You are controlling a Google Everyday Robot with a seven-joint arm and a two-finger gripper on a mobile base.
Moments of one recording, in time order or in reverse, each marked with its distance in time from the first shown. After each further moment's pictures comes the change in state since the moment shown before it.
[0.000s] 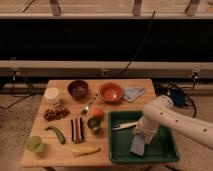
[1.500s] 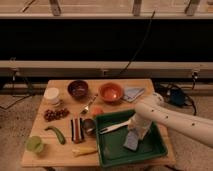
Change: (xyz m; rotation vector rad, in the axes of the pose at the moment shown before) arm -0.011 -0.046 0.012 0.026 0.009 0.009
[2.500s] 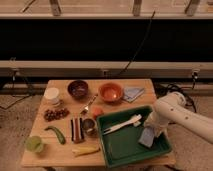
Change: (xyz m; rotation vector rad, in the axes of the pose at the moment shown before) arm 0.074 0.057 -0.028 0.006 0.088 0.110
